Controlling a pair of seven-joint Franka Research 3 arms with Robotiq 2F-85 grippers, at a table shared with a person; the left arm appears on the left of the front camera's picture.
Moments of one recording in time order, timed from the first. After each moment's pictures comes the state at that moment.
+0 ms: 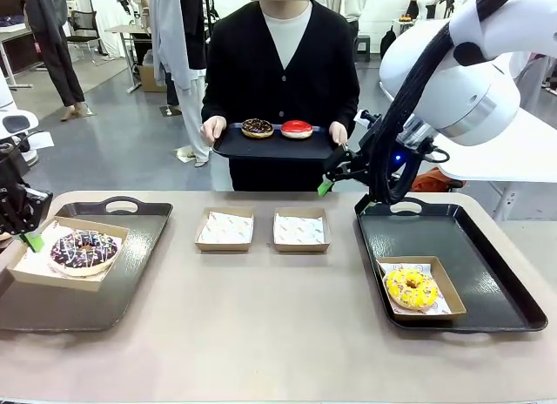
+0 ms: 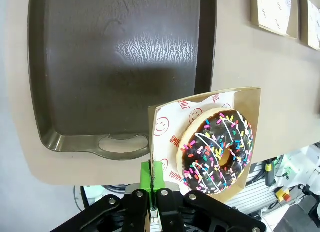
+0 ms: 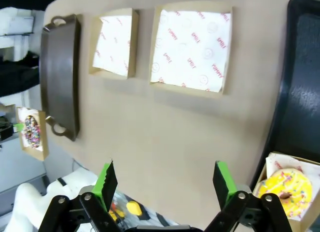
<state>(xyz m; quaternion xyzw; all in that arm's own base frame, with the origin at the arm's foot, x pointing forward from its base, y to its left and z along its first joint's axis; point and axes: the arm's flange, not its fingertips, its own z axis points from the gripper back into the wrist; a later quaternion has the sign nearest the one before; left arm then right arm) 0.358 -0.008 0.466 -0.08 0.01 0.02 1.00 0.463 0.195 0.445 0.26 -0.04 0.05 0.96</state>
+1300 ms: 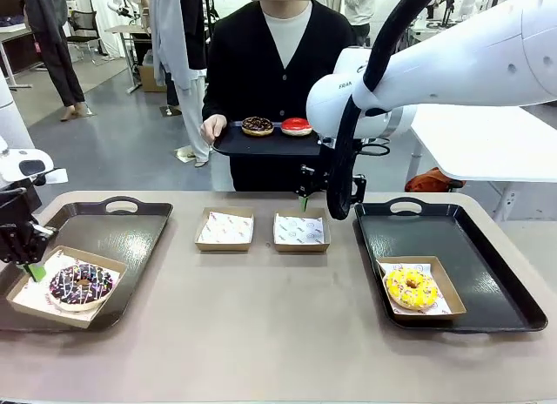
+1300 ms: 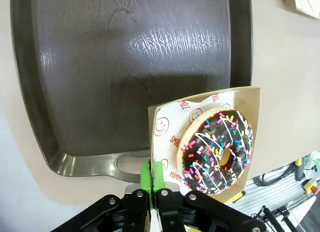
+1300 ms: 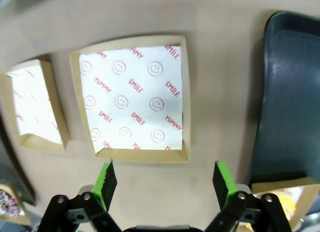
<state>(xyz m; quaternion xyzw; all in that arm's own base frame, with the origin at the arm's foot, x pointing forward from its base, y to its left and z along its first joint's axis) 0.364 0.000 0.401 -0.04 0.03 -0.03 1.00 0.554 0.274 0.385 0.07 0.02 -0.03 1.00</state>
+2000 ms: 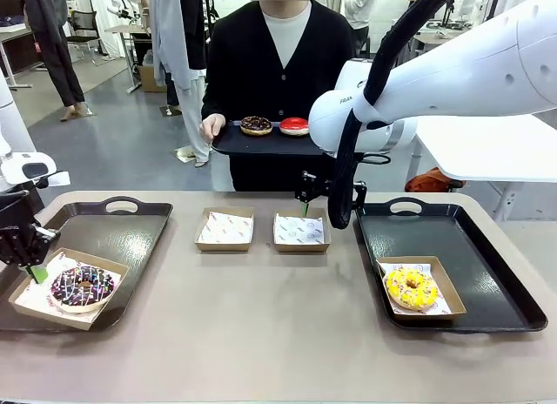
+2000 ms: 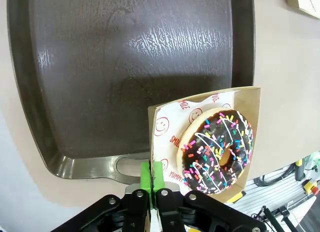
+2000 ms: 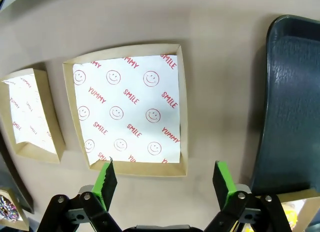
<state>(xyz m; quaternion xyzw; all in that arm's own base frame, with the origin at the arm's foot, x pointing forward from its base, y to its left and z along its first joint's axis) 0.366 -0.001 0.397 -0.04 0.03 -0.03 1.00 0.553 0.270 0.371 0.08 0.00 -0.03 1.00</state>
